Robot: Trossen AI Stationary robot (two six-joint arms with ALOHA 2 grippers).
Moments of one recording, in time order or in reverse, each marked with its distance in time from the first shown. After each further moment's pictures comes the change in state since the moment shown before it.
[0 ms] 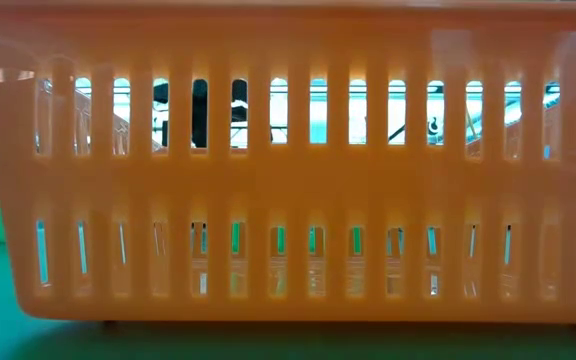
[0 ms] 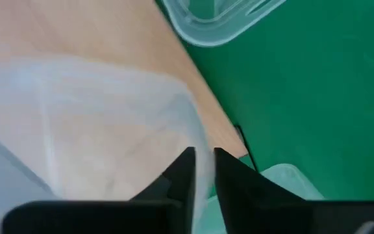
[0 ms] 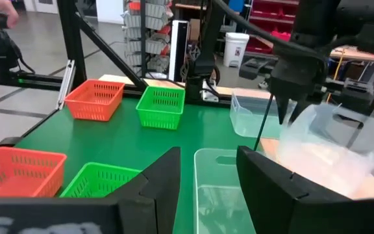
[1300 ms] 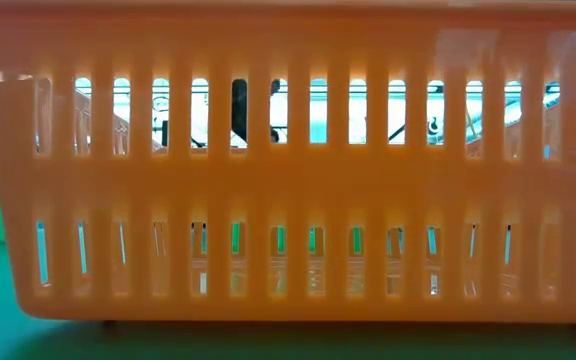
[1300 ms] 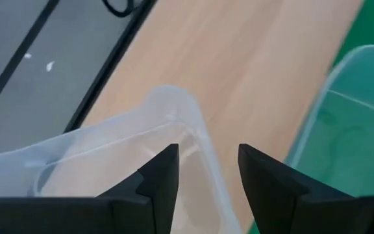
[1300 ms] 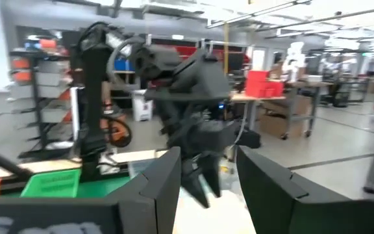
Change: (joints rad) left arm 0.016 -0.103 -0.188 0.625 -0.022 -1.009; right arm -0.181 -0.068 0.068 0.128 0.233 0.043
